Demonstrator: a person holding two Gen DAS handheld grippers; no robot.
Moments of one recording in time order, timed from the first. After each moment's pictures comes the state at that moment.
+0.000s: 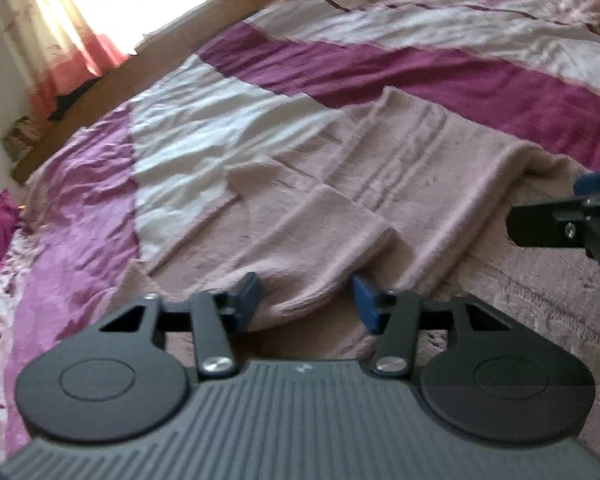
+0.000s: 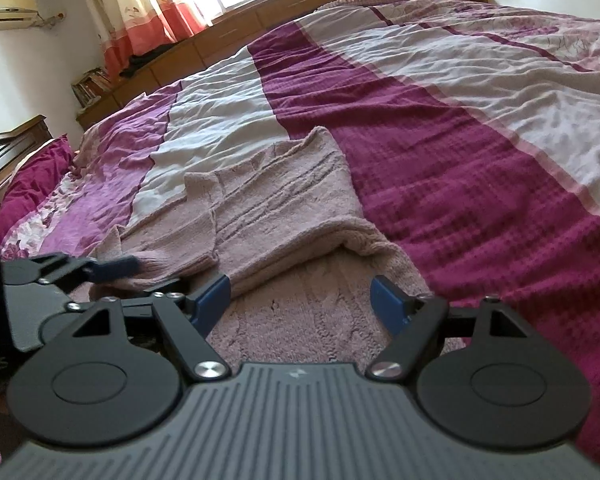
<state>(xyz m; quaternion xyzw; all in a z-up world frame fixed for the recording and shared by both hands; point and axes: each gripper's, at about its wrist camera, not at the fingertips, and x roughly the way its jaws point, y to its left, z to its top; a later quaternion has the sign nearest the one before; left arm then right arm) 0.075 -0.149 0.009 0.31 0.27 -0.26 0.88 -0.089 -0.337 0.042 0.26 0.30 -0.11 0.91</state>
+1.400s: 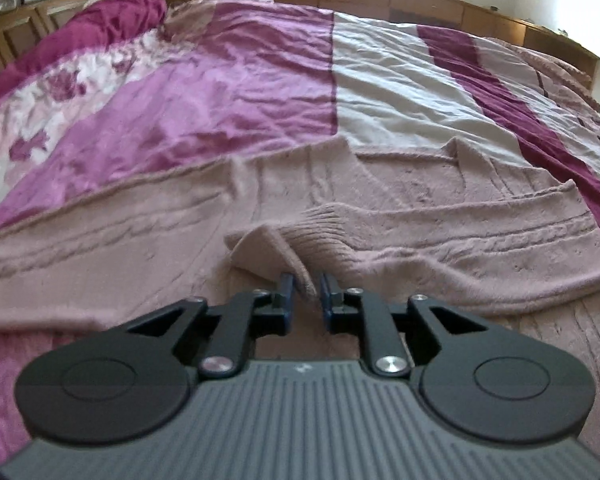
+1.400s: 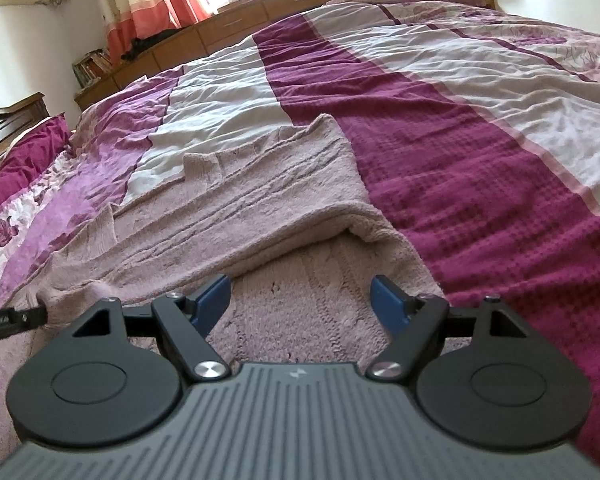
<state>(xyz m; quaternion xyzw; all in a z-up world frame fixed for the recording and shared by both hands) 0.075 0.024 0.030 0.00 0.35 -0.06 0.93 -0.085 -0.325 0.035 0.22 0.31 -0.12 0.92</state>
